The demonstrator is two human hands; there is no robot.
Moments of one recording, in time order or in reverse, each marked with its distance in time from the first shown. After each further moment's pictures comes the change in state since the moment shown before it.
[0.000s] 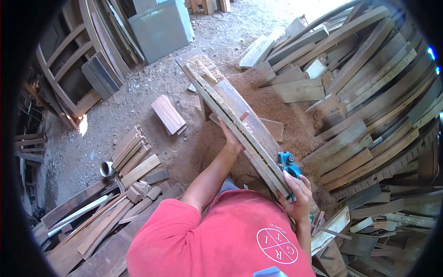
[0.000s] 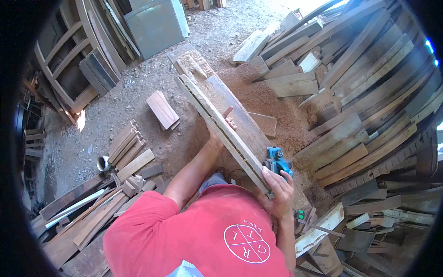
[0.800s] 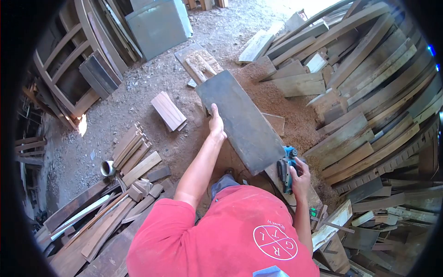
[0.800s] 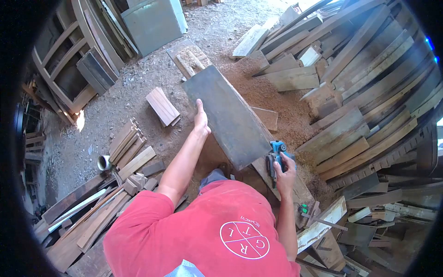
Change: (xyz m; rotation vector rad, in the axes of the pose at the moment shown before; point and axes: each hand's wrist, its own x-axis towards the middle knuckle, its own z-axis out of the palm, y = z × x) left_hand 0.006 0.041 0.072 0.875 1.312 0.337; right_hand -0.041 0.093 0.087 0.418 0.179 0.773
